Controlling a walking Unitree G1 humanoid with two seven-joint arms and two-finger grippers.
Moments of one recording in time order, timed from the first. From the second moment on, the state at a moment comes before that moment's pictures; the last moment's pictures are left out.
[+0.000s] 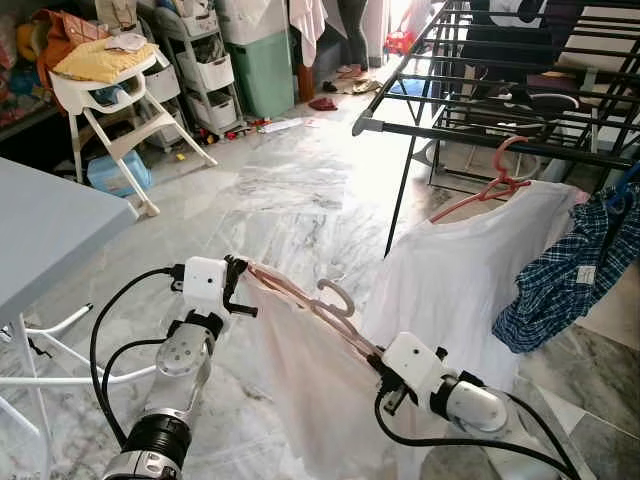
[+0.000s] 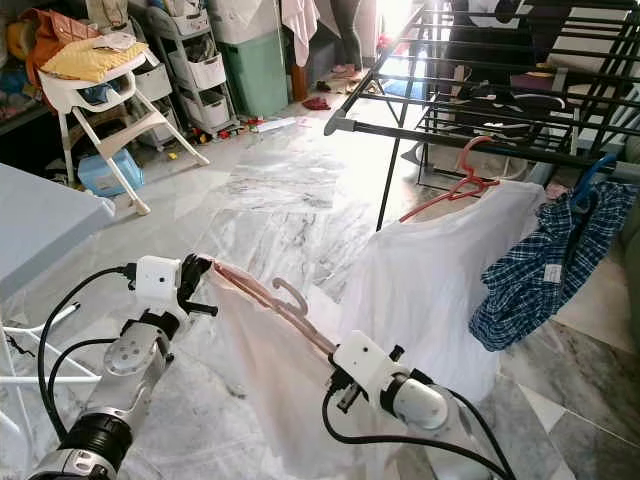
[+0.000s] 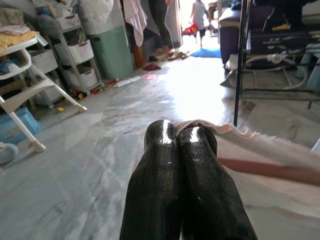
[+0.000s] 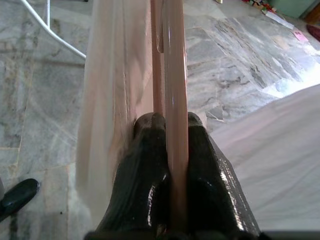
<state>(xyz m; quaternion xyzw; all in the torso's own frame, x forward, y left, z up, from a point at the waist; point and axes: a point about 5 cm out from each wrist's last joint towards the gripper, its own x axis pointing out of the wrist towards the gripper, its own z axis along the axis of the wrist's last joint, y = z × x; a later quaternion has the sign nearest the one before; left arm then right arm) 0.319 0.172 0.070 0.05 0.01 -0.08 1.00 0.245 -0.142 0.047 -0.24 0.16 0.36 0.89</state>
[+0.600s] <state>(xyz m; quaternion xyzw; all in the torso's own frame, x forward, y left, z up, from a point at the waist) 0.320 0.169 0.063 0.06 0.03 -0.09 0.99 0.230 -0.173 0.051 -0.26 0.15 0.38 0.88</state>
